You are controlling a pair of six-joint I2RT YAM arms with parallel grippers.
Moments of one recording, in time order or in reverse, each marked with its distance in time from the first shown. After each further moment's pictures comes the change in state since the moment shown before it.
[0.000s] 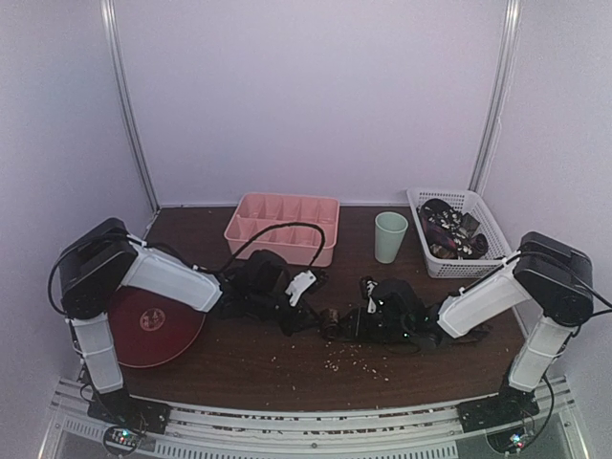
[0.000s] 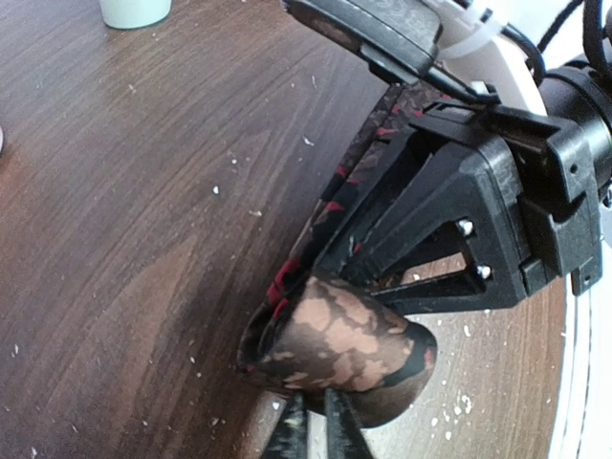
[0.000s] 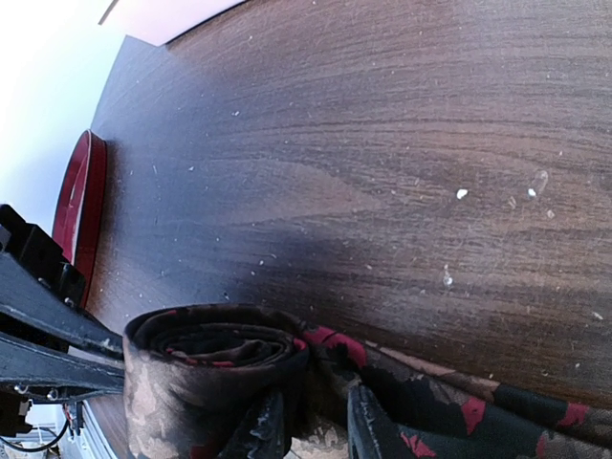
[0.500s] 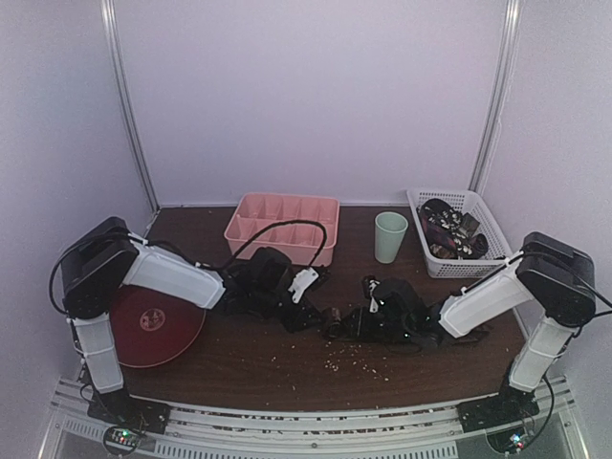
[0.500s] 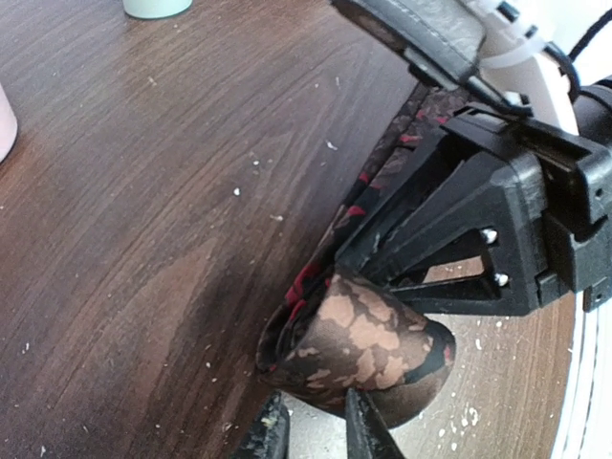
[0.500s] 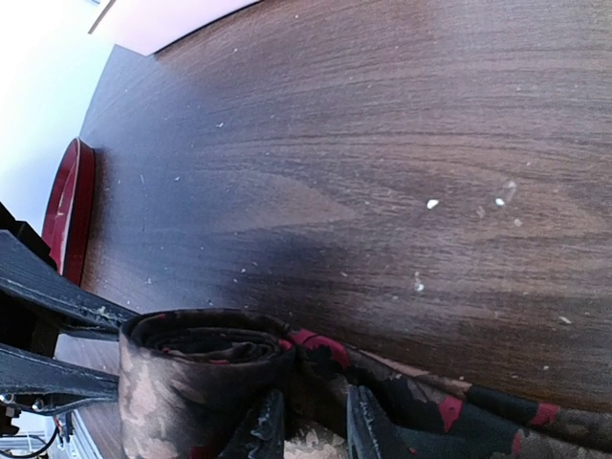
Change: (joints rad) left arm -0.005 0.012 0.045 -0.053 -0.043 -0.027; right arm -0.003 -0.013 -0.004 -0.023 0.039 -0.012
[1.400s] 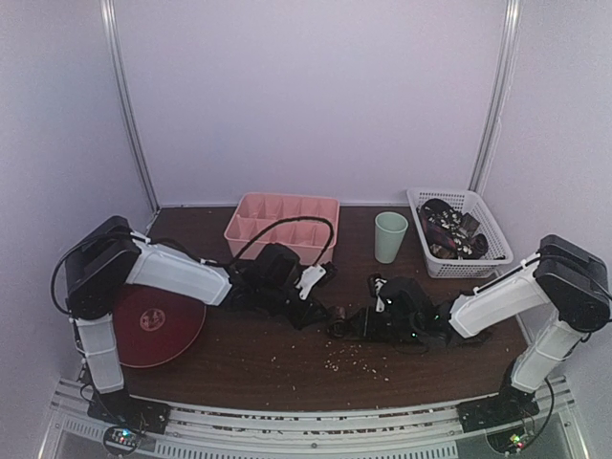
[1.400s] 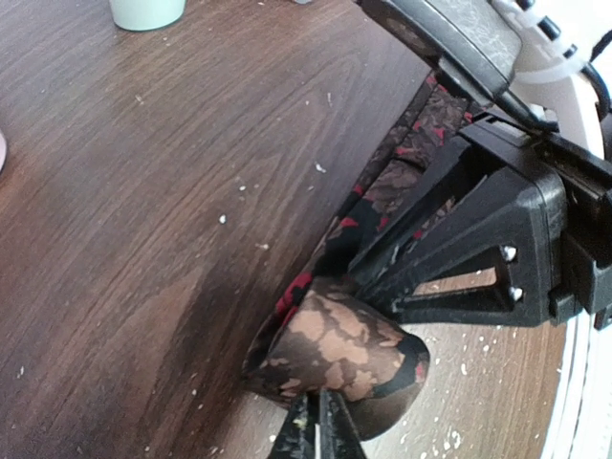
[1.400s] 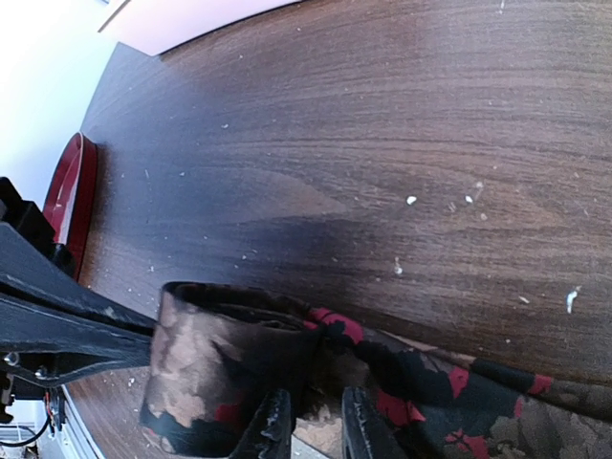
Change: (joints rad) left arm -0.021 0.021 0.076 -0.060 -0.018 -0.029; right arm -0.002 -0.090 -0.032 -0.063 0.016 -0.041
